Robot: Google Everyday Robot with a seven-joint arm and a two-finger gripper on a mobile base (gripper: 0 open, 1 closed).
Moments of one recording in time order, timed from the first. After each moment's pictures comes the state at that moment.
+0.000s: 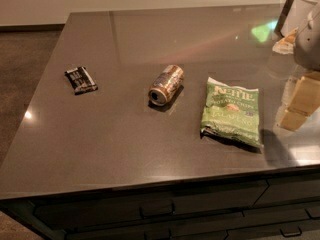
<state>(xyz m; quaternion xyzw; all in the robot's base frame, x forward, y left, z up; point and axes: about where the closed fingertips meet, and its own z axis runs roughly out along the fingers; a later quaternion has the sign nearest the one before) 0.438 -0.217 0.977 -0.60 0.78 -0.03 0.16</state>
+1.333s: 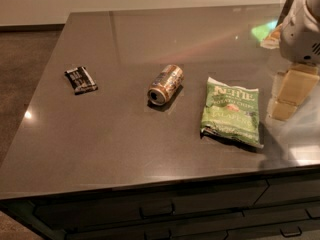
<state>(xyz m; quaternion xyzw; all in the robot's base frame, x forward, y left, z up) 0.463 -0.210 0.972 -0.63 0.76 -0.04 0.15</state>
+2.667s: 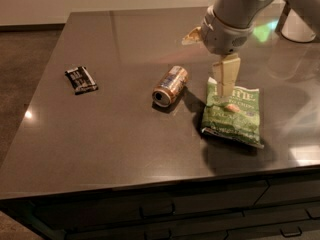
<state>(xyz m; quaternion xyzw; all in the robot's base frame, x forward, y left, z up) 0.569 -0.115 0.926 -0.83 0.53 -0.04 0.14</state>
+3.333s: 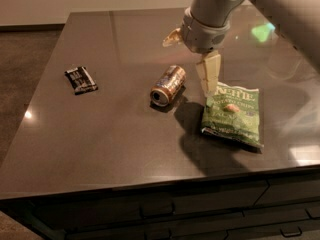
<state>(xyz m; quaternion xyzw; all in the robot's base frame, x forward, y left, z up) 0.590 -0.077 0.916 -0.87 0.47 -0.04 0.13</state>
